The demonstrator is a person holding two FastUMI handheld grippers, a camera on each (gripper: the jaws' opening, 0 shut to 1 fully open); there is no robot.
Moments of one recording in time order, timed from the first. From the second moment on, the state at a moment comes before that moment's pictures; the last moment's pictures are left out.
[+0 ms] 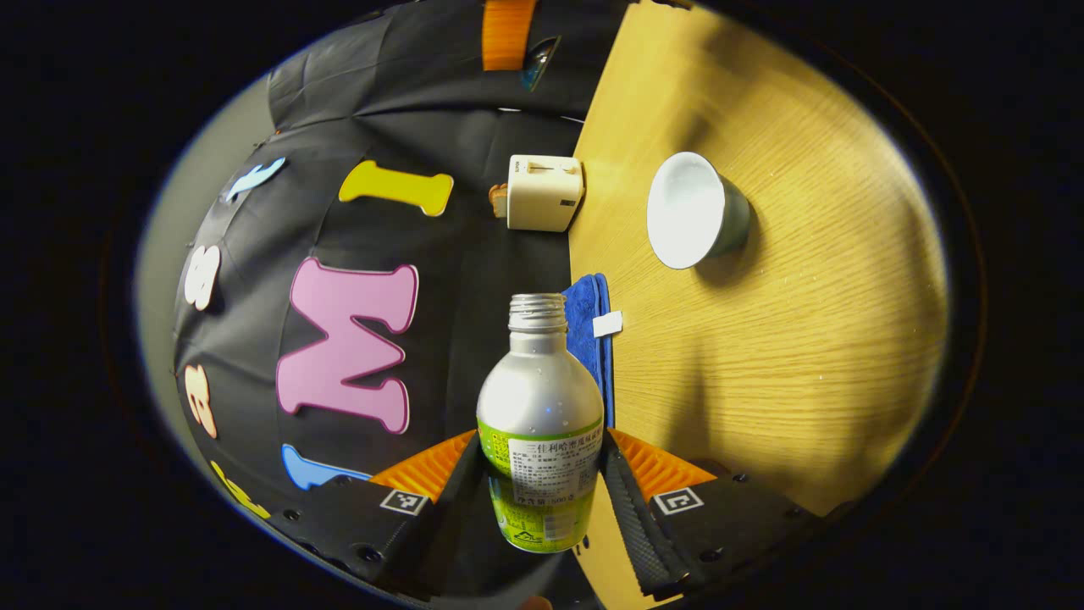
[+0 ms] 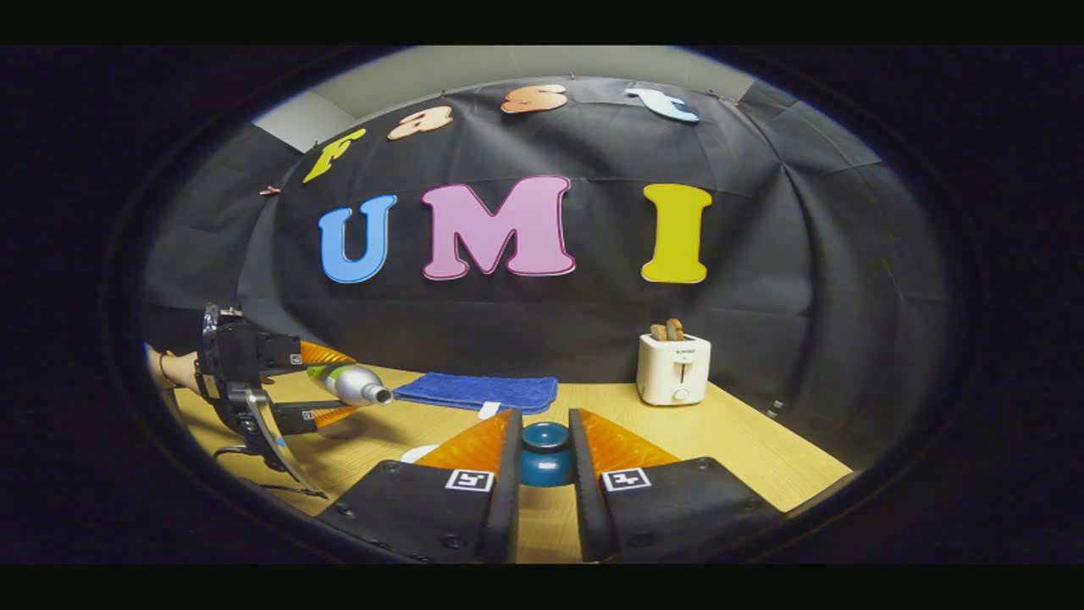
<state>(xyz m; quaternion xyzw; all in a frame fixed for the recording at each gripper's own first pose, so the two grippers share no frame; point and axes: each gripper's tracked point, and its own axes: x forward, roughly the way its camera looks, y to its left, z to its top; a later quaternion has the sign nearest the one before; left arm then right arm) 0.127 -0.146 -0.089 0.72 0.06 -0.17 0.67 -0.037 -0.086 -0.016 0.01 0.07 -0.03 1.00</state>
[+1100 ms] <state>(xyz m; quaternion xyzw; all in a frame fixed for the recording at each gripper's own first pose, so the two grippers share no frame) 0.140 -0.182 -0.082 0.84 0.00 -0.20 0.50 -0.041 -0.098 -0.011 0.02 0.06 -0.04 1.00</state>
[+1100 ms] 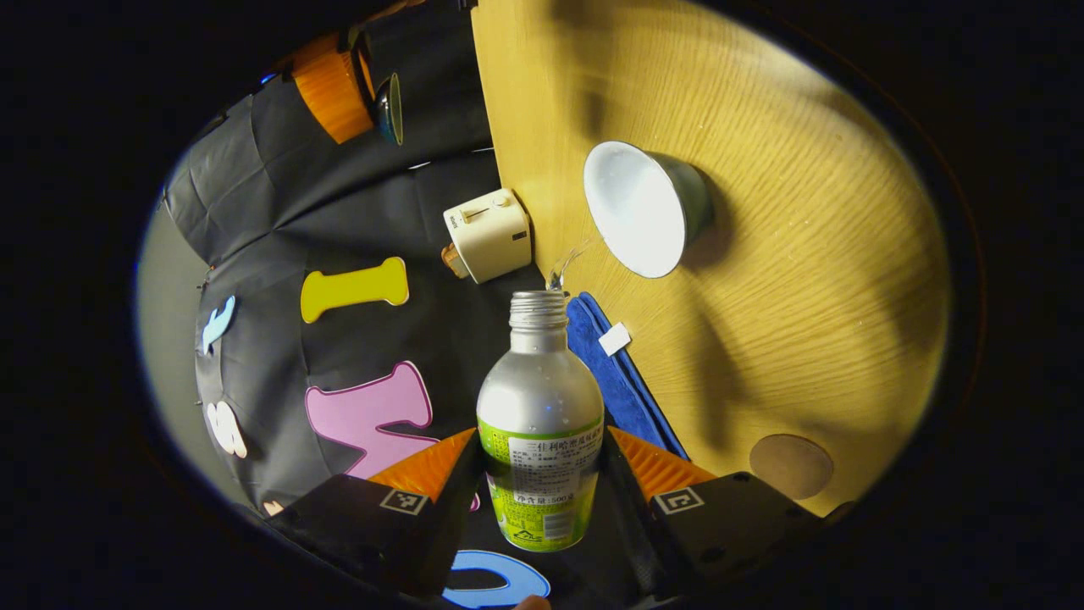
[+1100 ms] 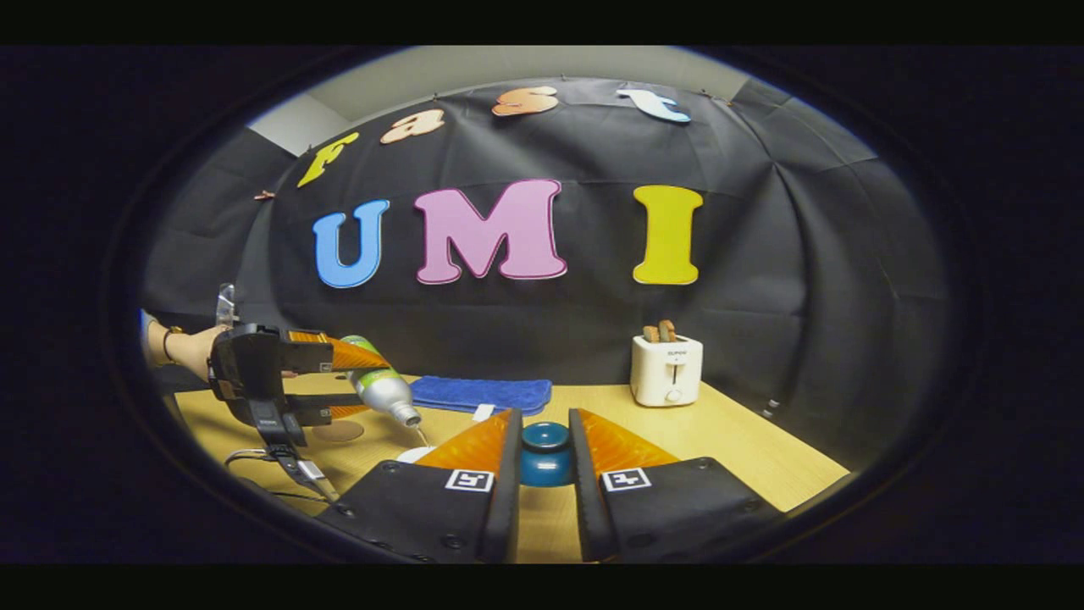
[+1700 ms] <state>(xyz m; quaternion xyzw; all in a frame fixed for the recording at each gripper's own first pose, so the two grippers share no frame) 0.143 -0.196 -0.070 0.89 -0.06 -0.22 0.39 -0.041 -0.098 -0.015 0.02 0.07 -0.04 1.00</state>
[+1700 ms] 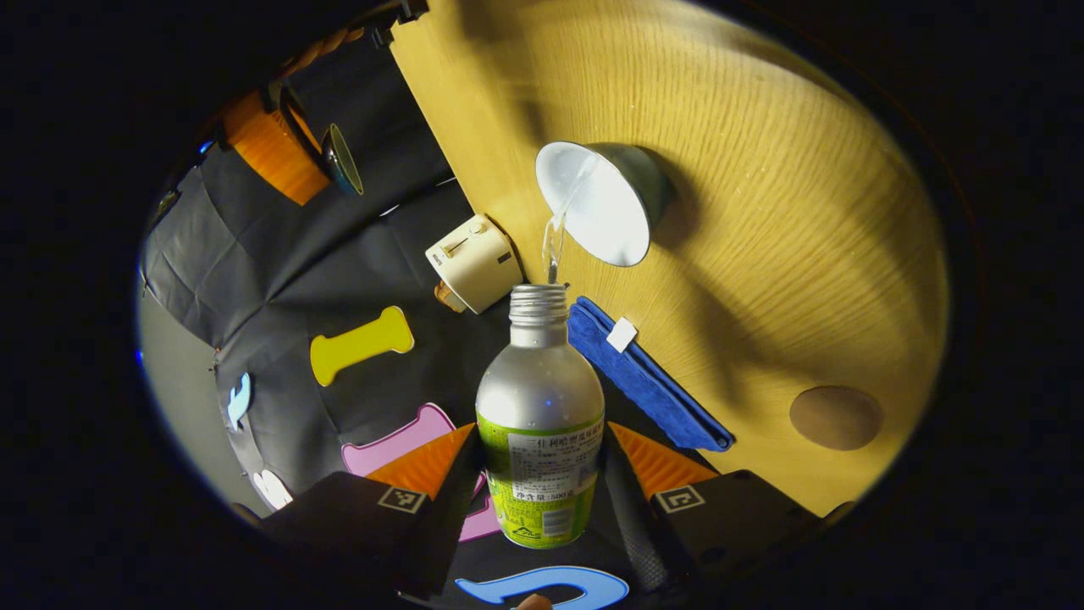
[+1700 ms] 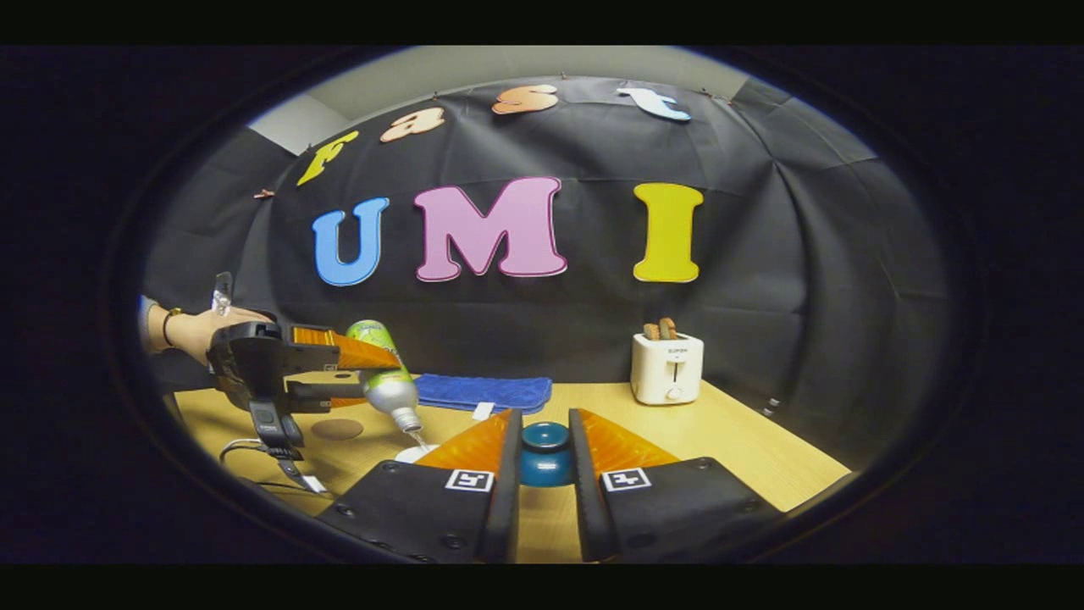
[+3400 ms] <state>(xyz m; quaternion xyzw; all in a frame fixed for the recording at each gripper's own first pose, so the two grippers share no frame) 0.142 -0.224 -0.069 0.80 -0.09 -0.23 0.55 -0.041 -0.103 -0.015 0.02 0.07 -0.05 1.00</state>
